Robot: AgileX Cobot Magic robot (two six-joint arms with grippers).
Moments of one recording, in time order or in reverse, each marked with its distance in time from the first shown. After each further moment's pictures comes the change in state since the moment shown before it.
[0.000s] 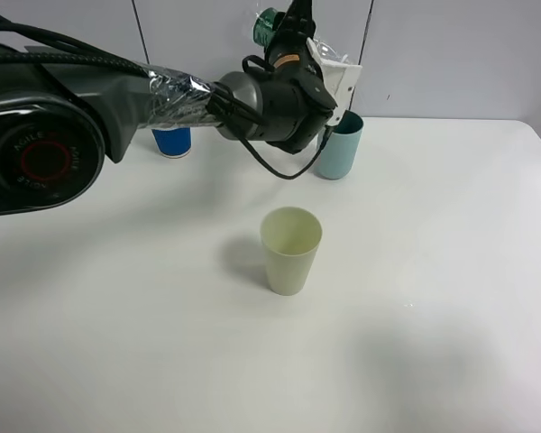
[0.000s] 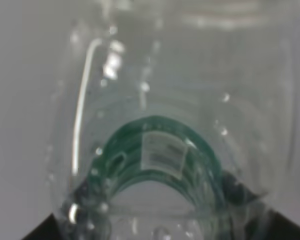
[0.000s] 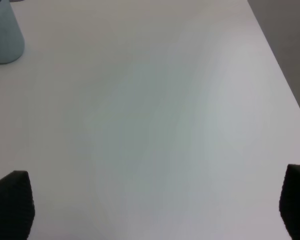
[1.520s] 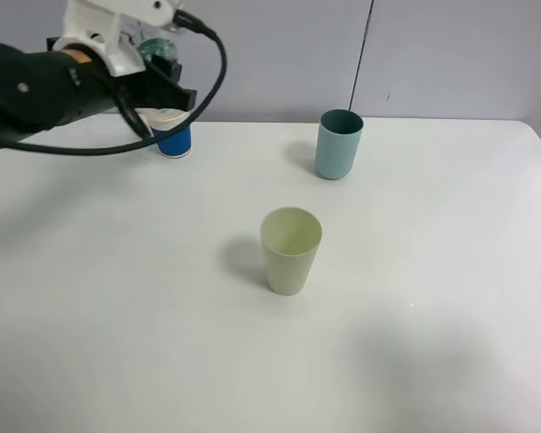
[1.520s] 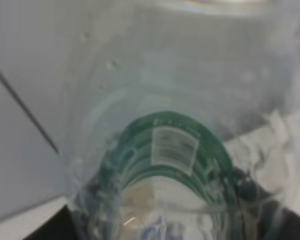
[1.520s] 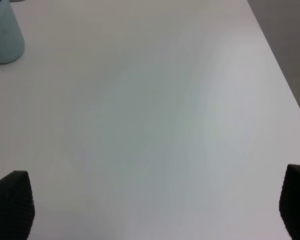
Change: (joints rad) left arm 0.335 -0.869 1.144 0.764 0.474 -2.187; right arm 0.000 0.000 0.000 0.000 0.000 0.000
